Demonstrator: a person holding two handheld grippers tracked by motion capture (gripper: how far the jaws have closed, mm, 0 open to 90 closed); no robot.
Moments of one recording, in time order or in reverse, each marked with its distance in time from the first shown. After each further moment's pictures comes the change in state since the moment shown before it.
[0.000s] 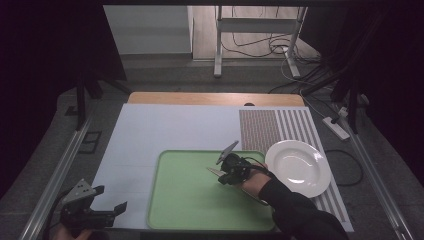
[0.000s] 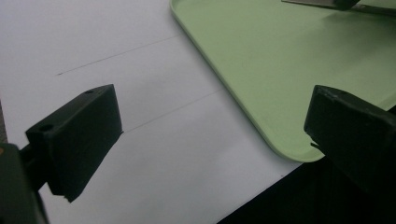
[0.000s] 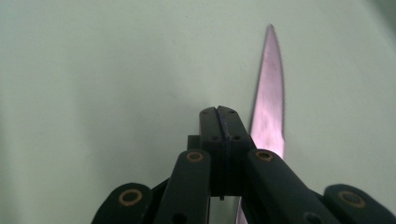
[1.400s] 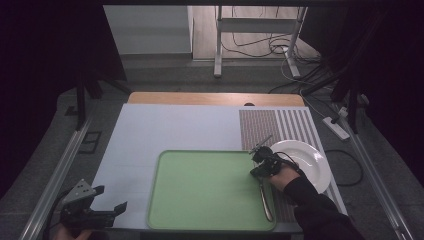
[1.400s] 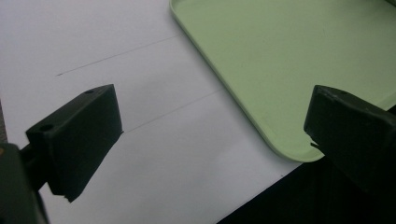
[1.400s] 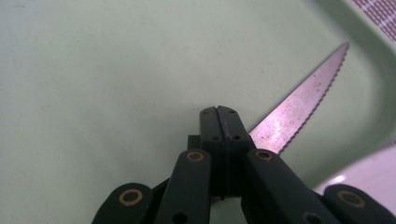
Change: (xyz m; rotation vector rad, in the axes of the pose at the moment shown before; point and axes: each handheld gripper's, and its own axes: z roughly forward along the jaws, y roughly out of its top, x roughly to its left) left arm -0.001 0.000 0.000 0.001 0.001 0.005; right arm -0.057 -0.072 -0.040 0.052 -0.121 0.266
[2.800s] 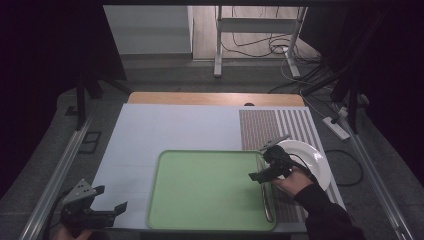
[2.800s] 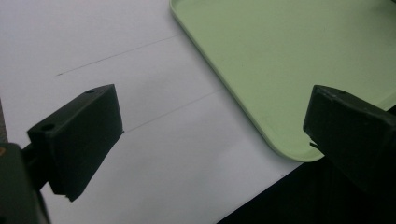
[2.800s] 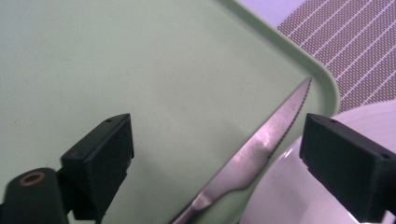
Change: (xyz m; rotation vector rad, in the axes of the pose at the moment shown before) left arm 0.000 0.000 0.000 0.002 0.002 0.001; right arm 0.010 -0.015 -0.038 -0.196 -0.044 0.073
